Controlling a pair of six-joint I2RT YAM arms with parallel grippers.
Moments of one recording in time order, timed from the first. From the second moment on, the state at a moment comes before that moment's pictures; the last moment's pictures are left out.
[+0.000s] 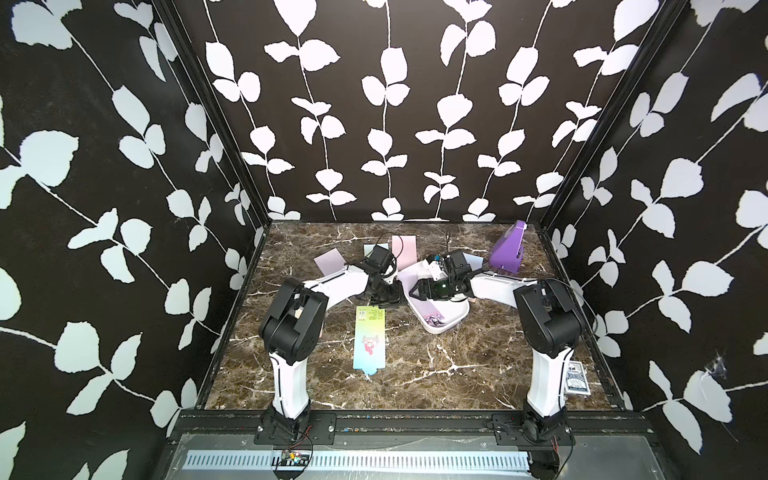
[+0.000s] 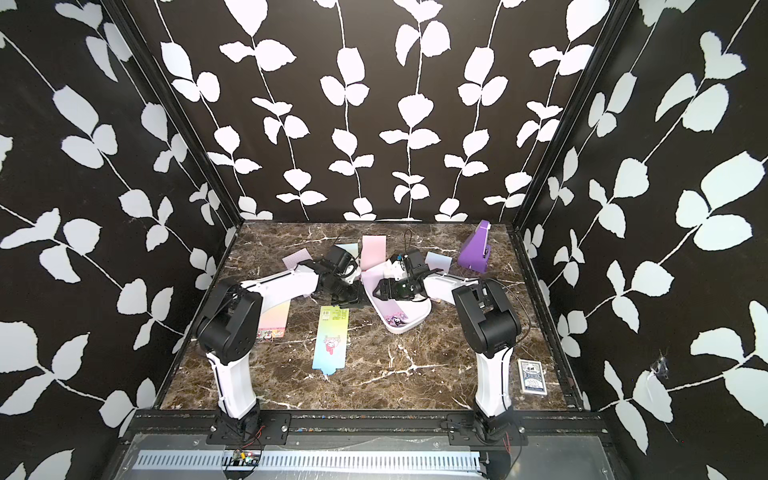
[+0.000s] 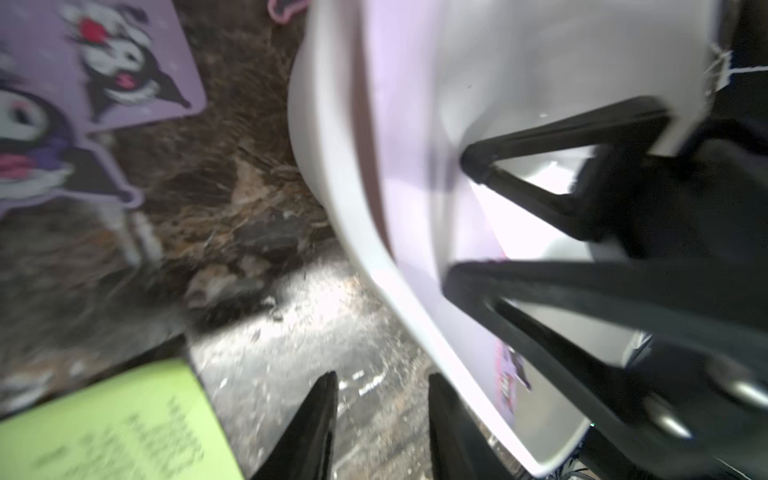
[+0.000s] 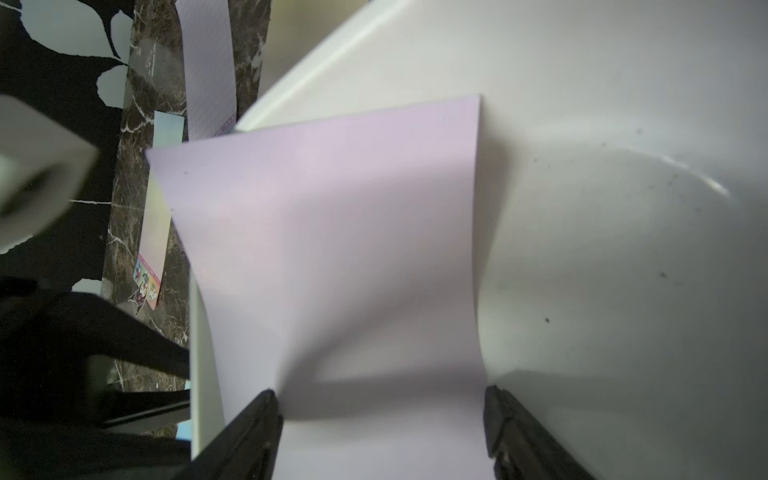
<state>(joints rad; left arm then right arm) -0.56 1.87 1.31 -0.57 0.43 -0.52 0.46 1.98 1.20 -0.18 -0.54 0.33</state>
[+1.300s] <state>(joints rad) -0.52 1.88 1.38 -0.36 0.27 -0.52 0.45 1.98 1.20 -0.18 -0.54 0.33</state>
